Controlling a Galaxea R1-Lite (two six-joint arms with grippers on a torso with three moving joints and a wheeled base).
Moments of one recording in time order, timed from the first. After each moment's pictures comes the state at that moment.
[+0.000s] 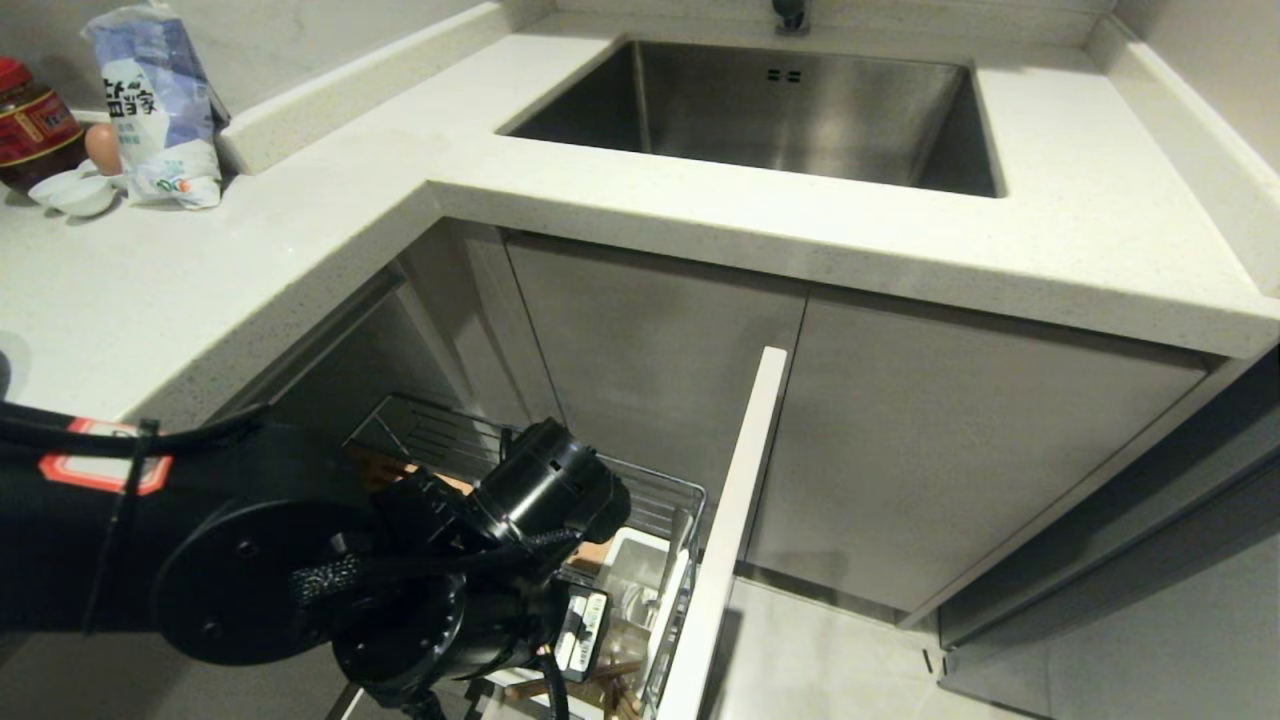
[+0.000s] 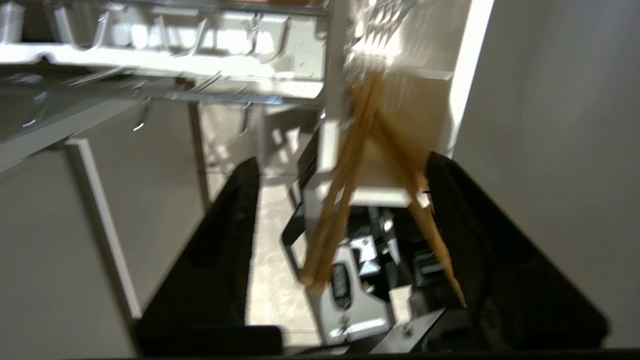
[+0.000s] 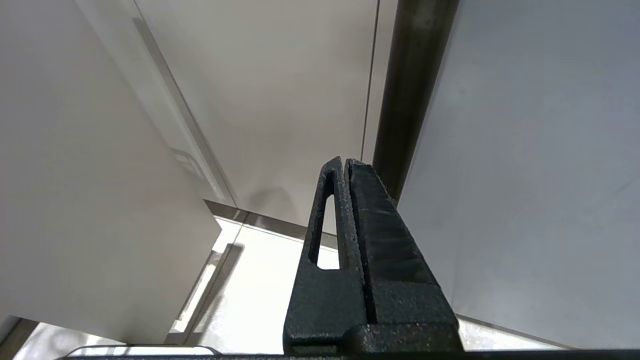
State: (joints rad) left arm -0.87 1.71 -1.02 0.40 0.38 -0.46; right arm 0.00 0.00 0.00 -0.08 0.00 0.02
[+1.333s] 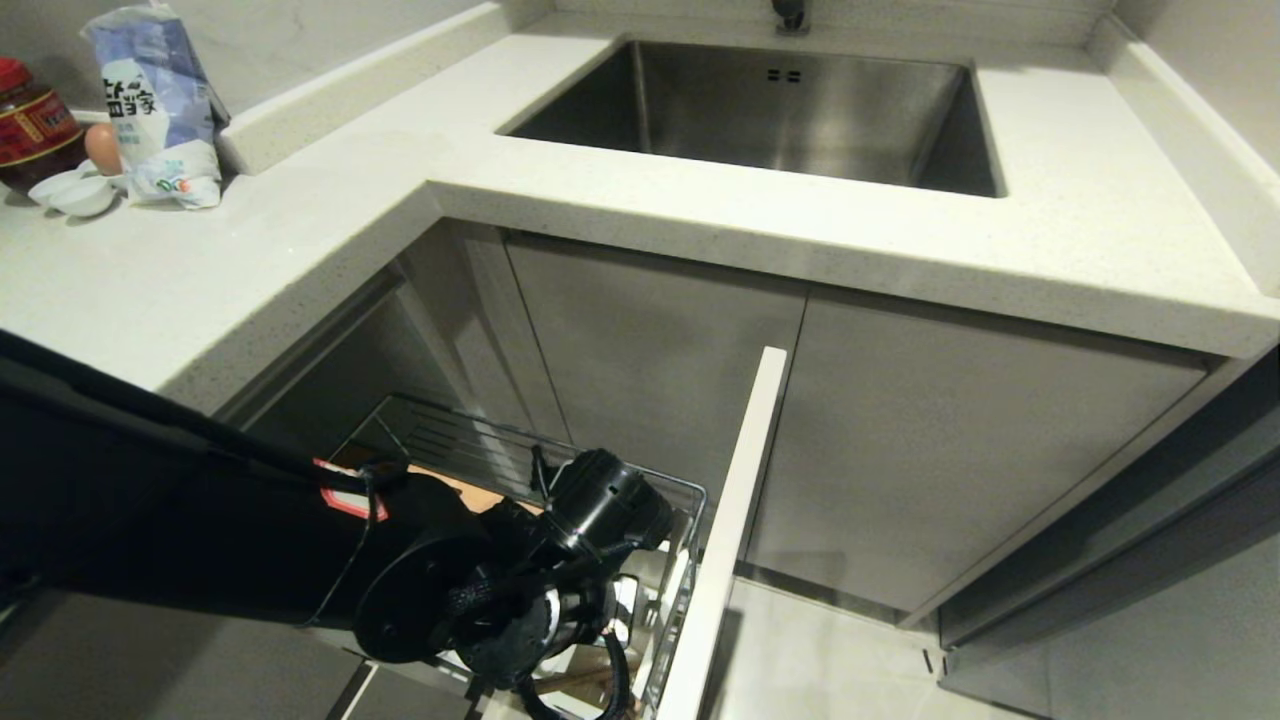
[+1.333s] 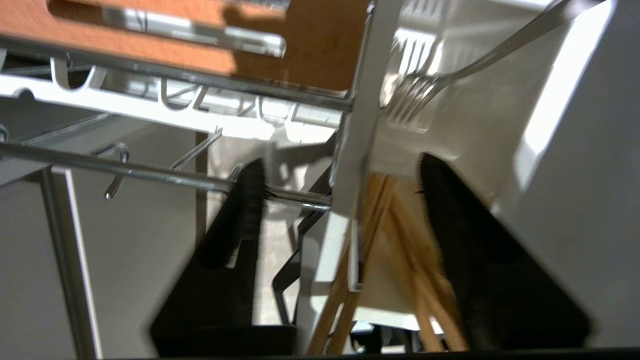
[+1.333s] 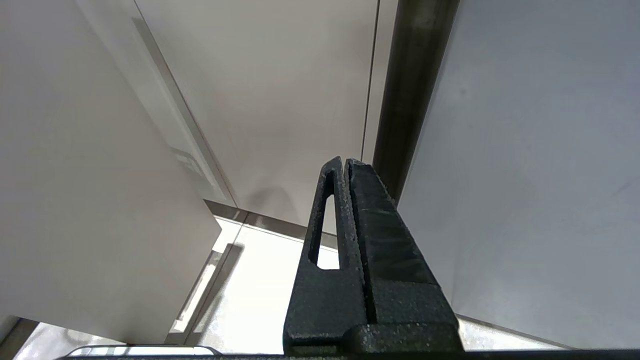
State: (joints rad) left arm -0.83 1.88 -0.98 0.16 0.48 -0.50; right arm 0.00 0.00 0.00 -0.08 0.00 0.02
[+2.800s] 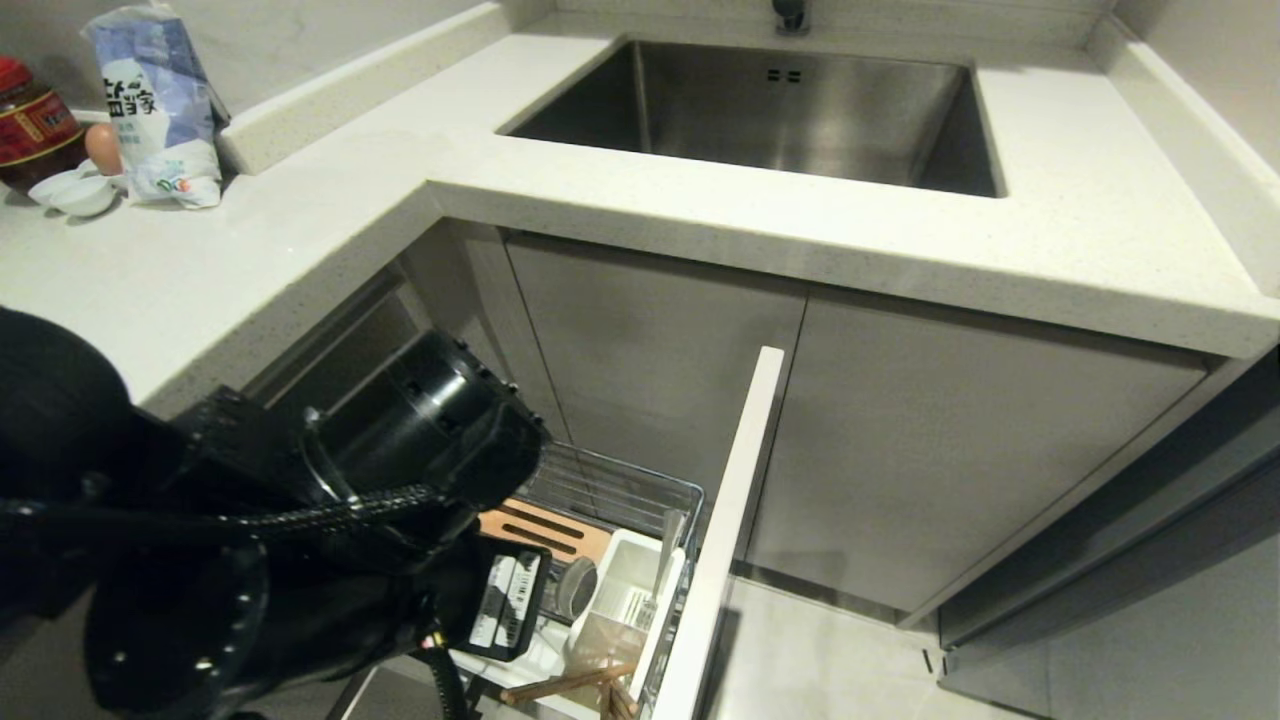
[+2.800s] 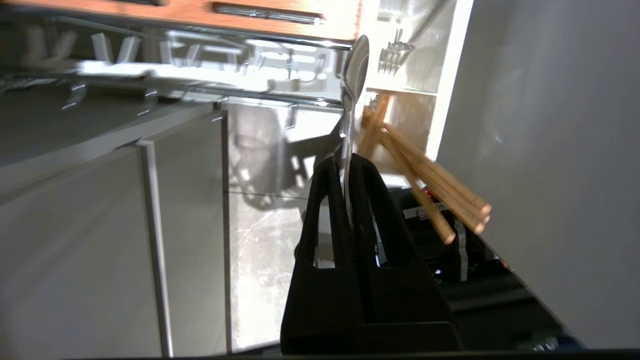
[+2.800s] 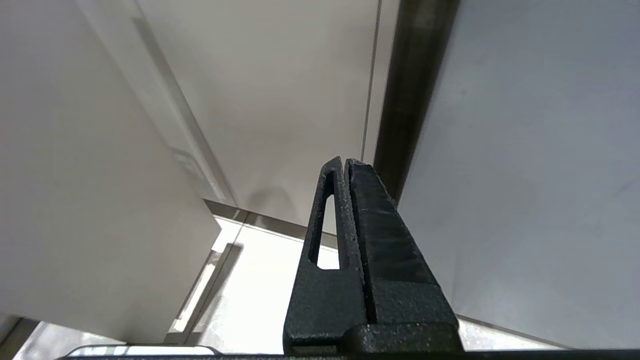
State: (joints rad) left arm -0.97 1.52 -1.18 0.69 0.54 -0.54; right arm 0.00 0.00 0.00 -0.08 0.00 0.02
